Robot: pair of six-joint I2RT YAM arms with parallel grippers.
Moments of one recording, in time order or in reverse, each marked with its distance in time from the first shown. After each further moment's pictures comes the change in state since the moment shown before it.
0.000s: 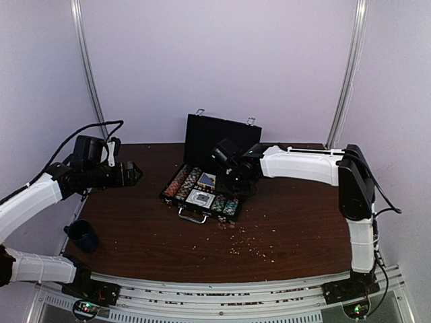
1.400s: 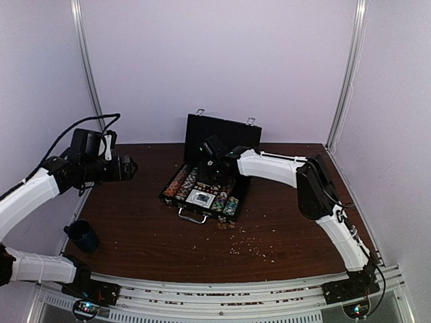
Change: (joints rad) left arm 0.000 0.005 0.075 -0.060 -0.099 0.037; right arm -0.074 0.414 0.469 0.171 -0.062 -0.167
